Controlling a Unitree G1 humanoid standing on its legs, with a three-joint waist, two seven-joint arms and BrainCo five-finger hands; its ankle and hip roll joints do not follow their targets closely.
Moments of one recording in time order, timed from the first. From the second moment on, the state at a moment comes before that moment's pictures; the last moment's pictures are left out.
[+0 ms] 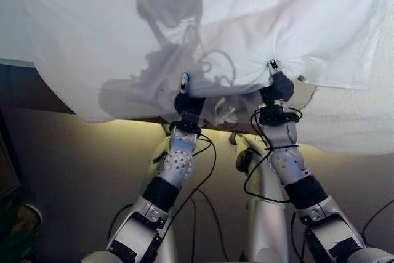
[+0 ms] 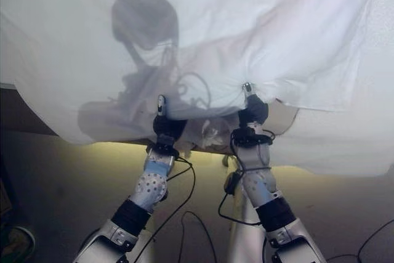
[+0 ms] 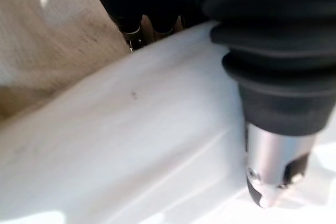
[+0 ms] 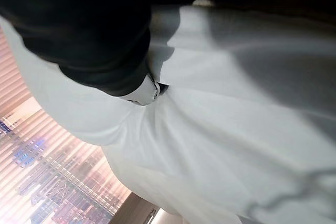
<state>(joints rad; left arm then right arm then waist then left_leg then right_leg) -0.55 0.07 -0.33 0.21 -1.35 -0.34 0.12 -0.54 -0.25 0.25 0.05 1.07 -0.40 -0.18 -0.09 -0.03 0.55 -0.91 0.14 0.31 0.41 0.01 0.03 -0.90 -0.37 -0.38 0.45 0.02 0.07</state>
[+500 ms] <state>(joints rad) -0.52 0.09 -0.29 0.17 -1.30 -0.34 0.14 -0.55 -0.25 0.25 0.05 1.03 -0.39 -0.16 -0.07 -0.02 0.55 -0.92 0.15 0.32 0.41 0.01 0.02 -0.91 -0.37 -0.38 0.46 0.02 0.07</state>
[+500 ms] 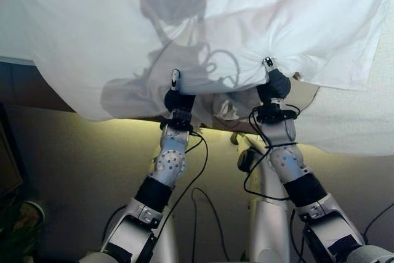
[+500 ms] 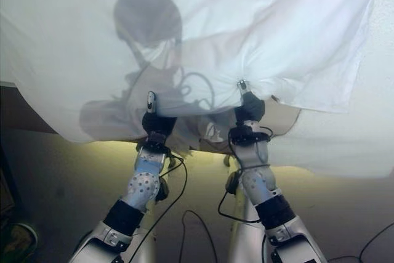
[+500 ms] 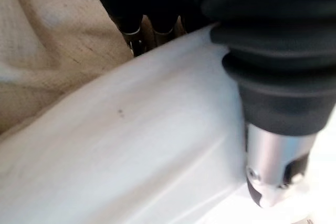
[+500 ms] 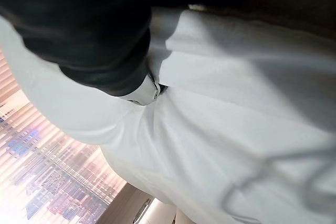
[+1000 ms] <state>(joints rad) -0.45 0.10 -0.25 0.15 -1.26 -0.34 0.14 -0.54 -0.25 0.25 0.05 1.03 -0.39 -0.16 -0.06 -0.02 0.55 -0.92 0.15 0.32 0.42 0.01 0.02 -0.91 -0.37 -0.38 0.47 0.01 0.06</state>
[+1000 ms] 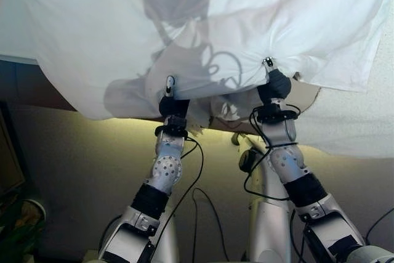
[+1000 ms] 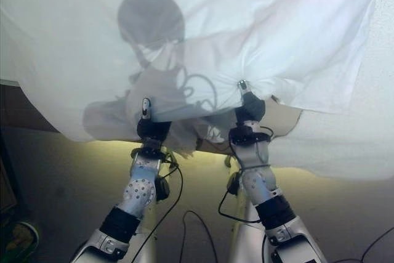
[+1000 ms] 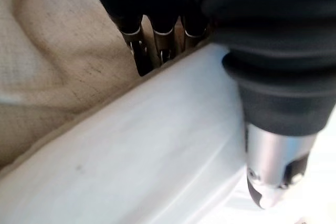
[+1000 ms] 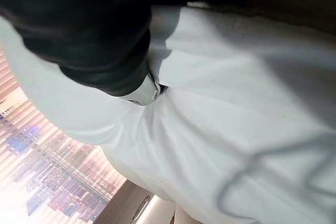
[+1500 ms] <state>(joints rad) -0.42 0.10 -0.17 0.15 -1.23 -0.34 0.14 -0.54 -0.25 0.24 0.05 1.02 -0.39 -0.16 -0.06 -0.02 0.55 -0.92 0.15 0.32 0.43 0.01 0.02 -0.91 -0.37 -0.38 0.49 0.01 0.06</state>
